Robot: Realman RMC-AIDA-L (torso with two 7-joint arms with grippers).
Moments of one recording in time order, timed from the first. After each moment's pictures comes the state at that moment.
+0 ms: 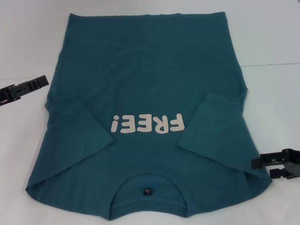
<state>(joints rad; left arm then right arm) -0.53 -2.04 -2.64 -0.77 -1.22 1.33 -1.94 0.55 1.96 -0.49 -0.73 -2.52 -1.55 2.48</state>
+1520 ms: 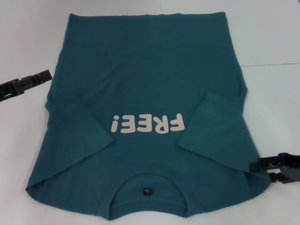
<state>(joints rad) -0.55 -2.04 -2.64 -0.77 -1.22 1.31 -1.94 0.55 1.96 -0.50 -0.66 -2.53 -1.49 2.49</state>
